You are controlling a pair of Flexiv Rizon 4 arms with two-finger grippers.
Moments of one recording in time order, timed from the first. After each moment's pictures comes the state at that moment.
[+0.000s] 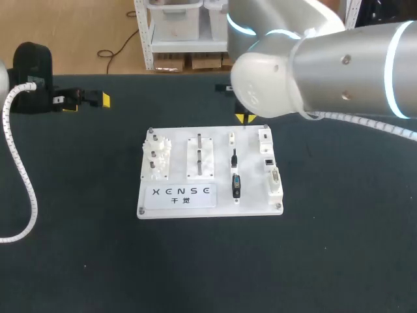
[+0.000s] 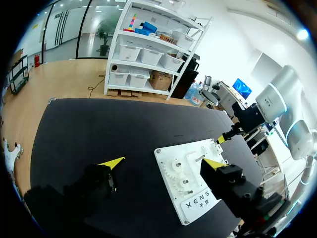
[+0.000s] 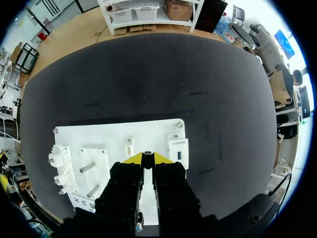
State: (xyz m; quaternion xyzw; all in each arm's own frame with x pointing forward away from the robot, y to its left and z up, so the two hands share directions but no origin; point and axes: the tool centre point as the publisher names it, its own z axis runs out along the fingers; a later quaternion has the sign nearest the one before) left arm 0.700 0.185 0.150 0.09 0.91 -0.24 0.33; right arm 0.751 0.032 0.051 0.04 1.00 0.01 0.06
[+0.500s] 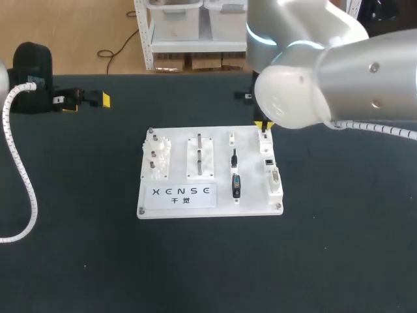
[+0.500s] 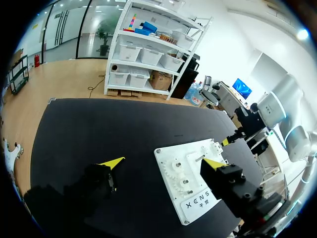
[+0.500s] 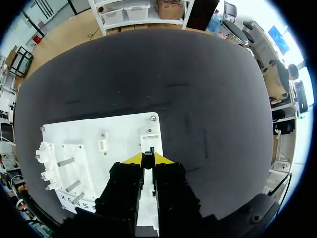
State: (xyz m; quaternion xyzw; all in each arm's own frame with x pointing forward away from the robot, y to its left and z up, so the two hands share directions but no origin) left arm 0.700 0.185 0.150 0.09 0.91 -0.24 0.33; right arm 0.739 -0.004 0.041 0.06 1.00 -0.01 0.06
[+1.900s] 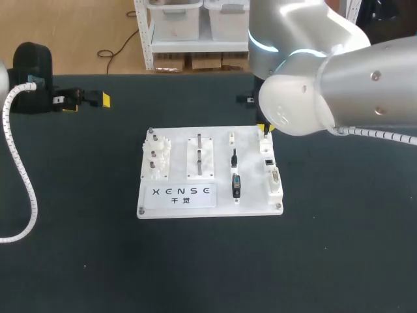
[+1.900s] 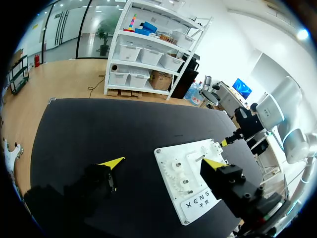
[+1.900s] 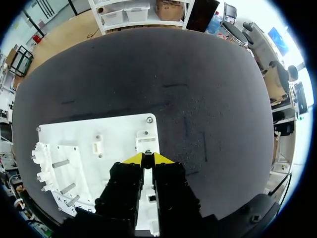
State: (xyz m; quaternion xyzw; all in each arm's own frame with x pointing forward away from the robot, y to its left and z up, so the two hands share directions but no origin) left arm 0.700 0.185 0.150 0.09 0.91 -0.24 0.33; right arm 0.741 -0.008 0.032 0.05 1.00 -0.01 0.07
